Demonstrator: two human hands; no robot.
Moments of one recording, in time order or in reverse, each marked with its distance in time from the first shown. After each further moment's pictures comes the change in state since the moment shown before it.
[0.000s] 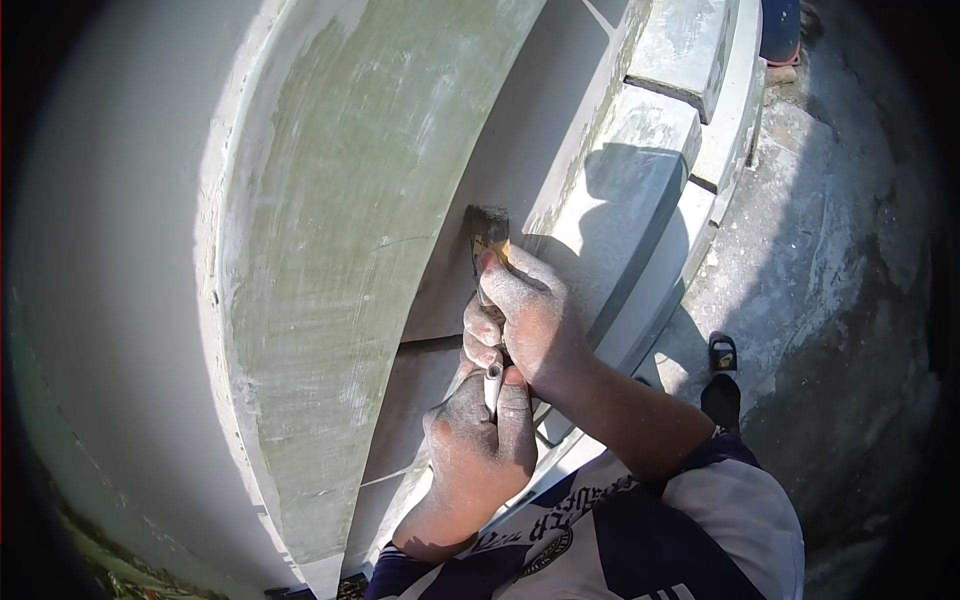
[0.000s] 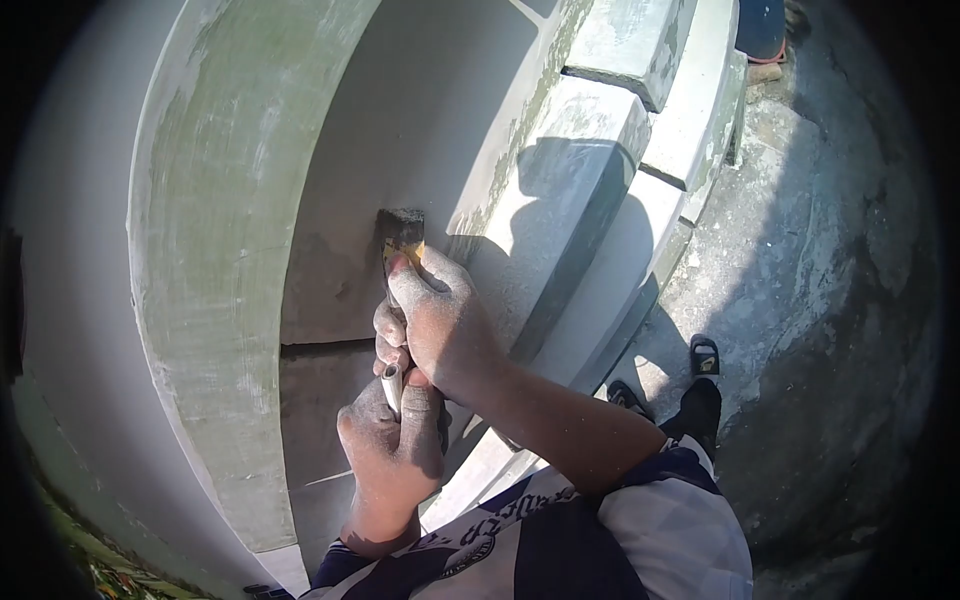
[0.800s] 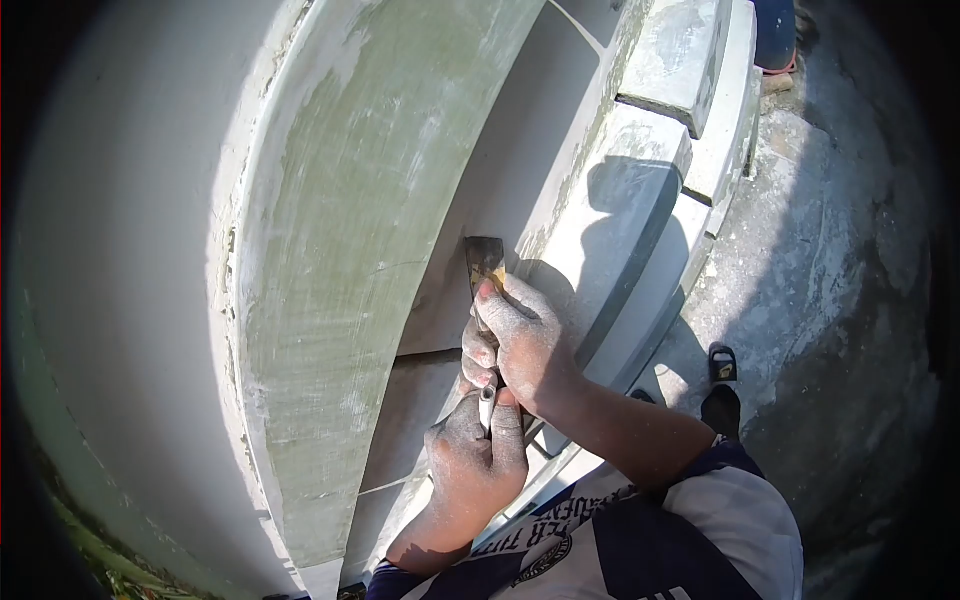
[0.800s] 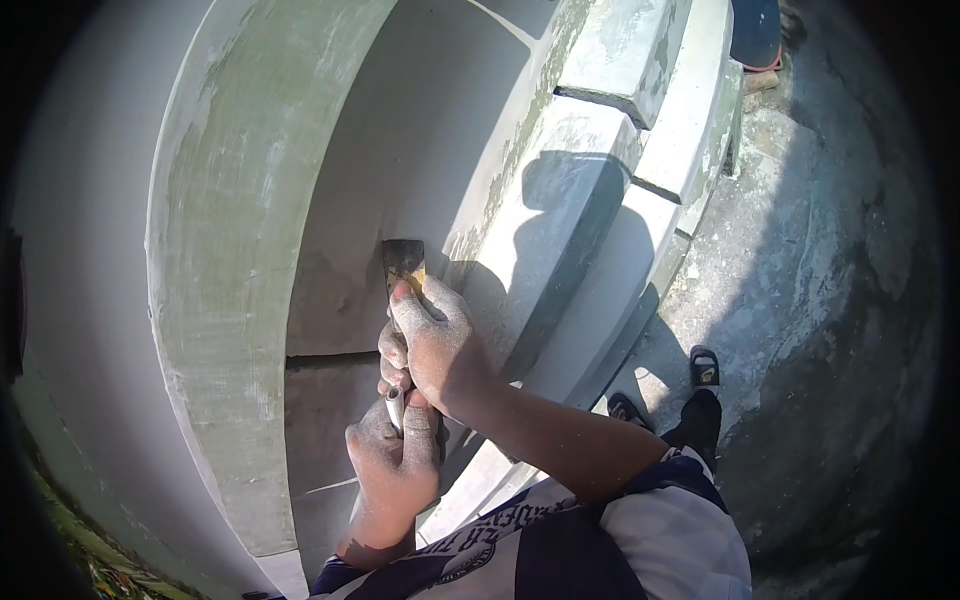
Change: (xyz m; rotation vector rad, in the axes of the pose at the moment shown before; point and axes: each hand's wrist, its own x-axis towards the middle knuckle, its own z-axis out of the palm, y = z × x) left_hand 0.001 -0.002 0.004 0.049 0.037 0.099; right_hand 0.003 0.002 -0.004 -0.018 -0.018 -0.002
